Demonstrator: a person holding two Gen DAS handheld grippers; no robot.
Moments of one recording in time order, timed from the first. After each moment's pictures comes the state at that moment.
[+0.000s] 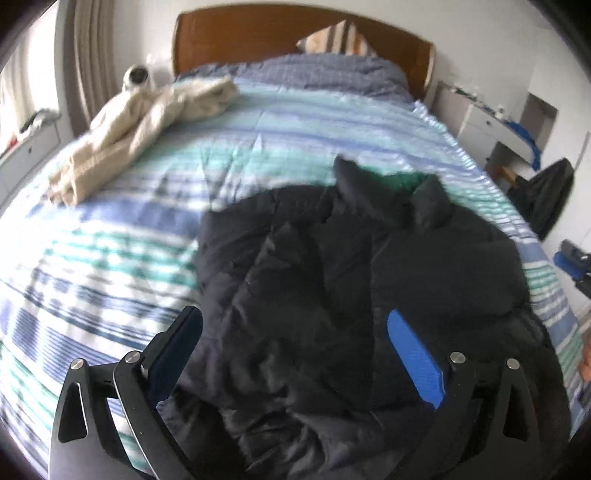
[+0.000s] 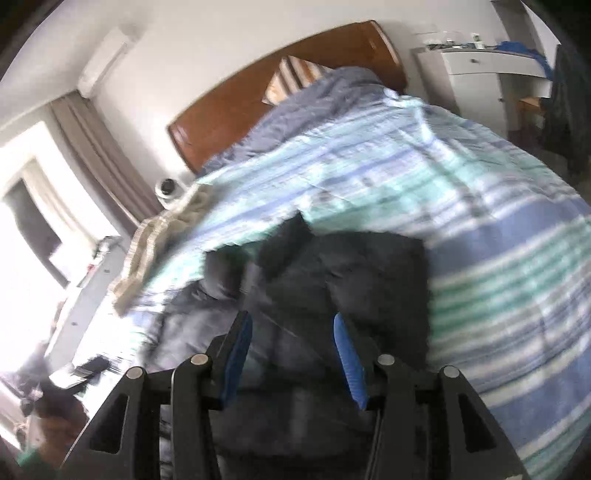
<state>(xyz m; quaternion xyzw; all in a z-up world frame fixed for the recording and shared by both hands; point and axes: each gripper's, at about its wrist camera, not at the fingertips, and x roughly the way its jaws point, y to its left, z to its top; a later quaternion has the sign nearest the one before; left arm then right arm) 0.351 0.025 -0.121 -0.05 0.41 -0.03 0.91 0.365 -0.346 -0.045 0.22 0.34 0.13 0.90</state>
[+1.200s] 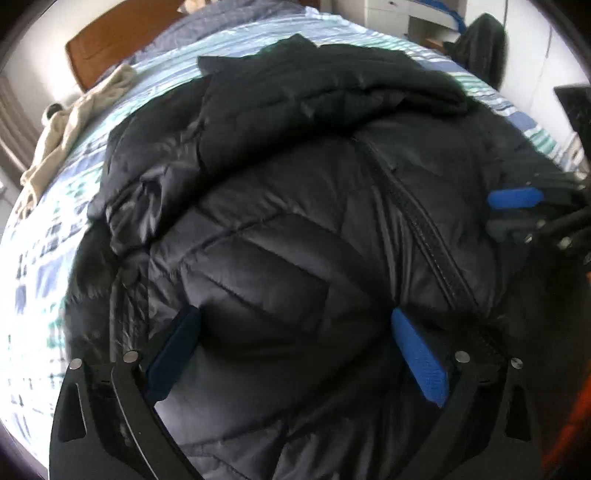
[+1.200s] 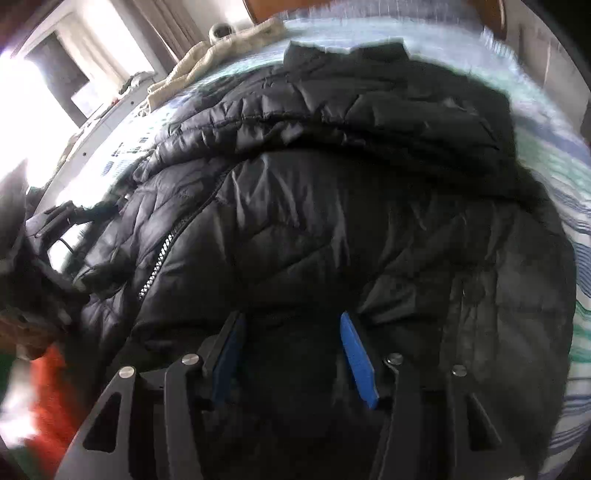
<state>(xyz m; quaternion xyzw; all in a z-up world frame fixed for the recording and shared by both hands) 0.188 -0.063 -0.176 0.14 0.48 -0.14 0.85 0.217 -0.243 -0.141 0.03 0.51 0.21 0.83</state>
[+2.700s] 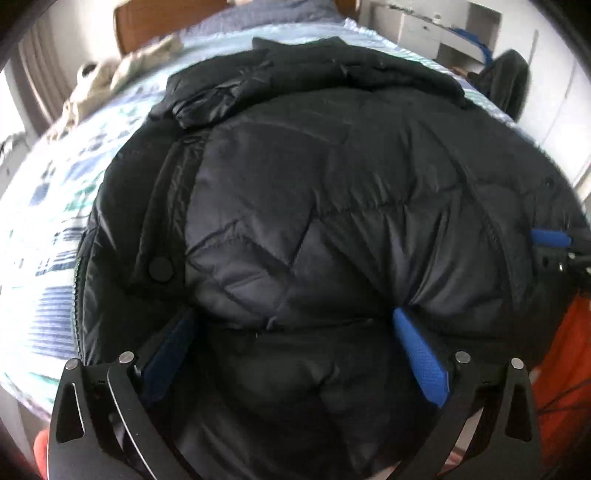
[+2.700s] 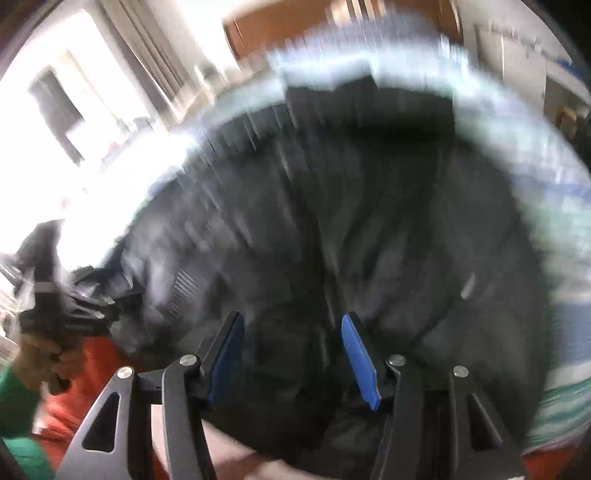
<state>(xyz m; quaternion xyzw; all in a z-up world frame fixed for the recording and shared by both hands) 0.103 -0.019 -0.172 0.07 0.47 -0.11 0.87 0.110 -0.241 -0.142 0.06 0.50 0.16 0.85</state>
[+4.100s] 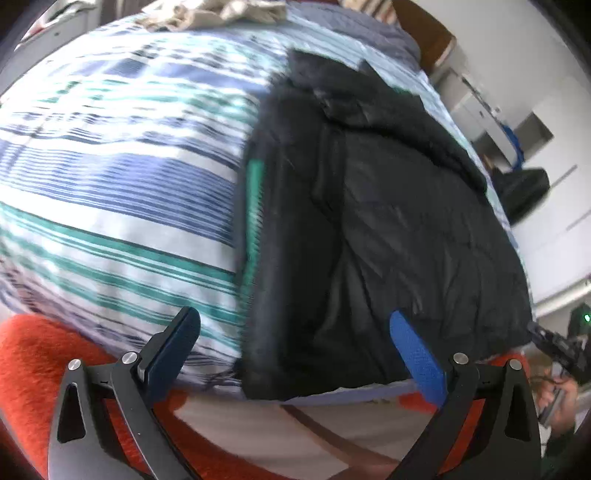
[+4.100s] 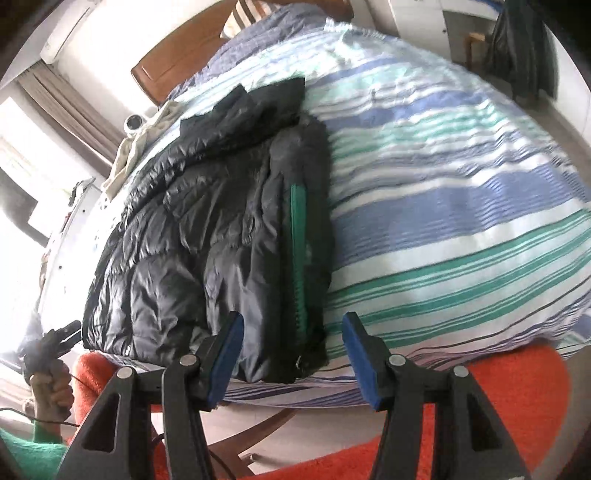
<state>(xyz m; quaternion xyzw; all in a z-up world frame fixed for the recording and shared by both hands) 0.066 0.106 -0.145 -0.17 0.51 -0.08 0.84 0.041 -0.388 -0.118 0.21 0.51 0.06 0.83</state>
